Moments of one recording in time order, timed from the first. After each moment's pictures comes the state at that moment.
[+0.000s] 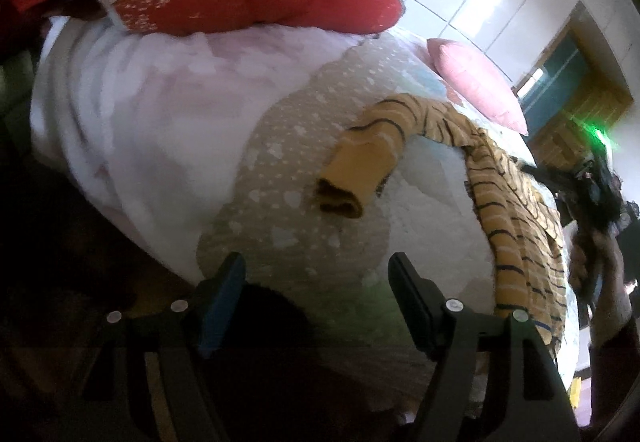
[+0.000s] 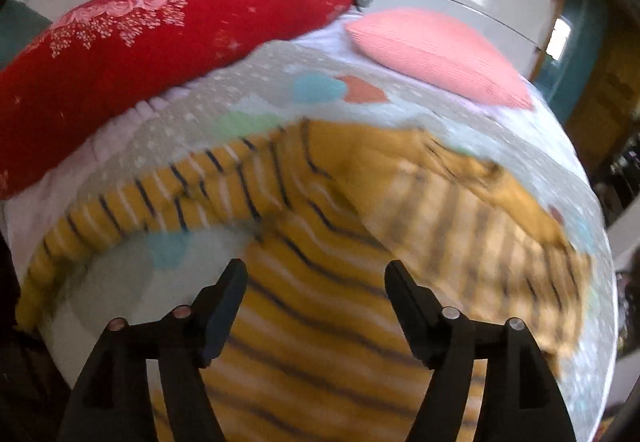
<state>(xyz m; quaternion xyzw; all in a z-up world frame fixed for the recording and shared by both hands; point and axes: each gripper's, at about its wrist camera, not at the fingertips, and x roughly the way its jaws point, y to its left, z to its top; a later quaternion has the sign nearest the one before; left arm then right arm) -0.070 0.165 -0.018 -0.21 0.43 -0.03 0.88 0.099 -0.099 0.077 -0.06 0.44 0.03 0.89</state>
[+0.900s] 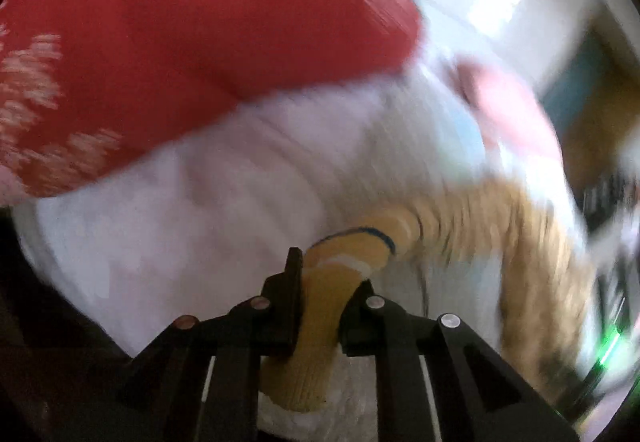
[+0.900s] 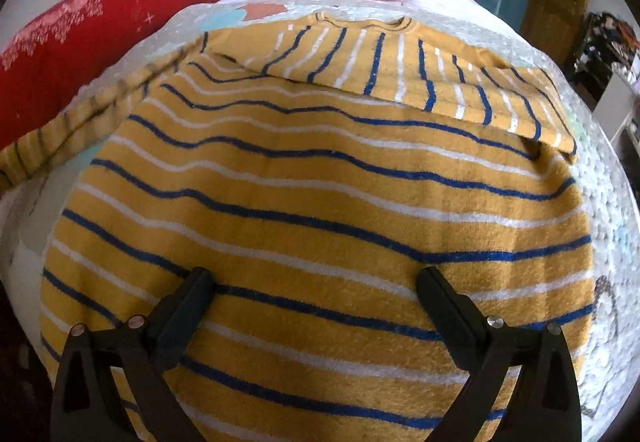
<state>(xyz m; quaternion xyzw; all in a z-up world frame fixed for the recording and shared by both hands) 0.087 0.221 0.044 -0.21 0.42 0.02 0.88 0.022 -0.174 0.000 0.05 0.48 -0.04 0.88</state>
